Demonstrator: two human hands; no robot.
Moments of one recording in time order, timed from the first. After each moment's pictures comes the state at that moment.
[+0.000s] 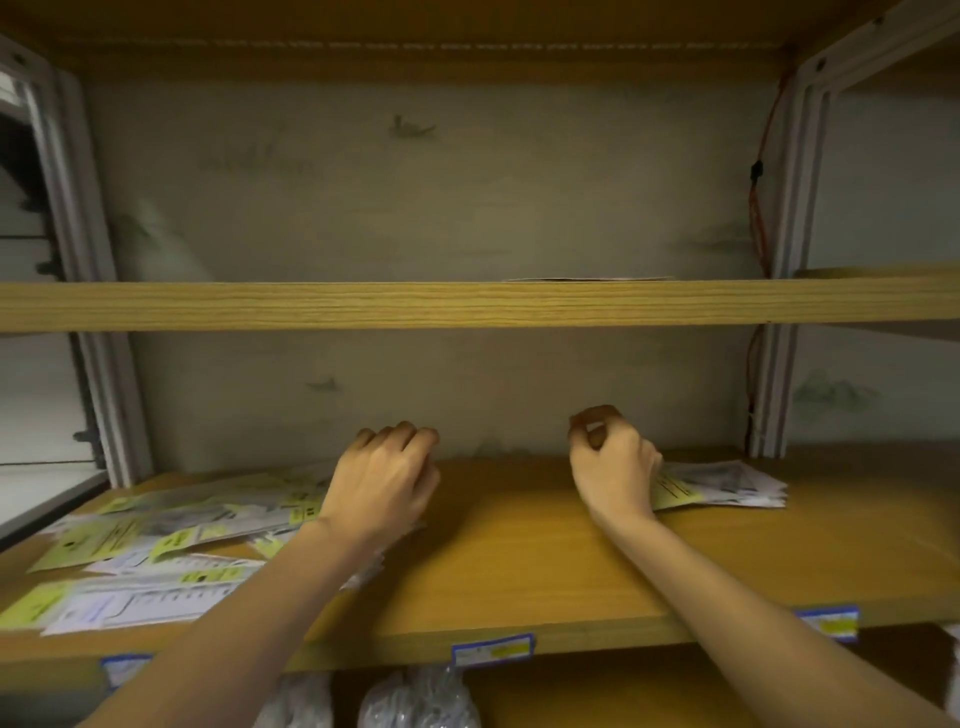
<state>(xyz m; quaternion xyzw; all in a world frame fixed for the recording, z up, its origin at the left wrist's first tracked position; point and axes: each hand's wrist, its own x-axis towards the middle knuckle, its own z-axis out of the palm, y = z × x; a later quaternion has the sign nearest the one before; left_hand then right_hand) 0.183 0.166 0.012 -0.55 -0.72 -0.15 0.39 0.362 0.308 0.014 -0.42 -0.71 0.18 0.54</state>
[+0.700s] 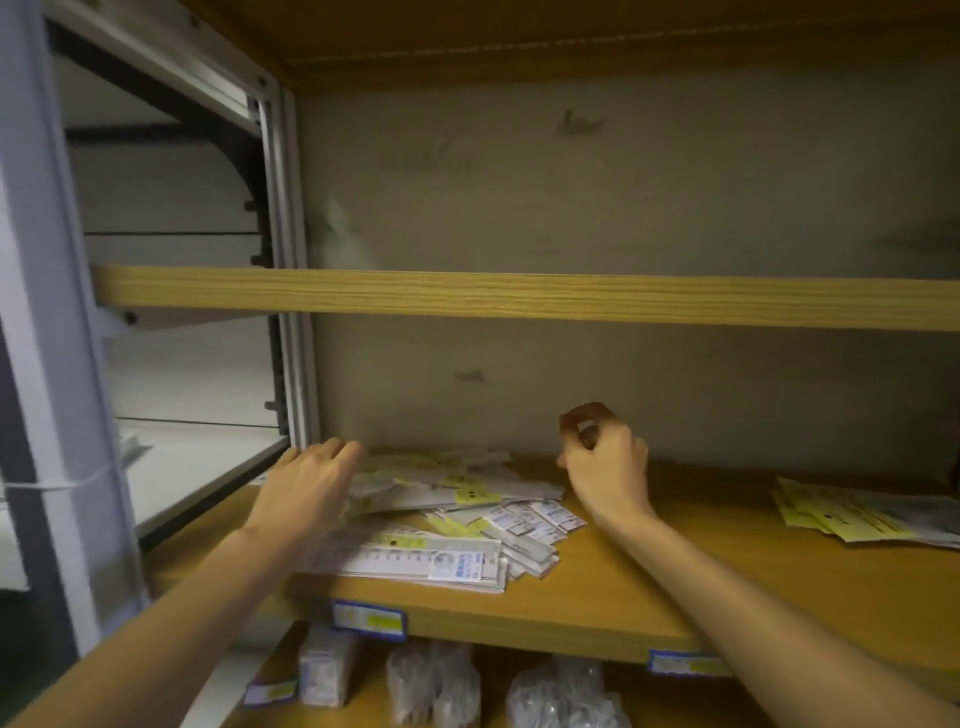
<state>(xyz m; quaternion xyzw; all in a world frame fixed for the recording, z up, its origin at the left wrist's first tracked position) 0.042 -0.003 -0.007 -0.41 -0.86 -0.05 0.31 0.227 0.227 0.007 -0.26 -0.78 0.27 0.49</state>
